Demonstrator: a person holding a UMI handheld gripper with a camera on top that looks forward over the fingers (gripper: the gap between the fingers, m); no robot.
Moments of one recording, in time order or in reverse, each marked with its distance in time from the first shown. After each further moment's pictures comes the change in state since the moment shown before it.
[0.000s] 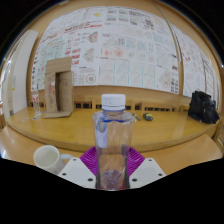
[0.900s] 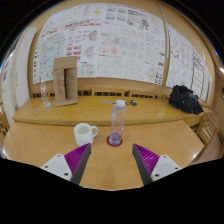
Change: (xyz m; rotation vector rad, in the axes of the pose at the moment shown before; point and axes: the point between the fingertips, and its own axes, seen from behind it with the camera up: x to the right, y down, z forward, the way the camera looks) arm -0.043 -0.010 -0.251 -0.218 0.134 0.004
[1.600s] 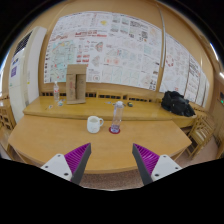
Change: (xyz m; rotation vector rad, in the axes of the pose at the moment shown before) arm -0.020 0.036 -0.202 0.034 0.021 -0.038
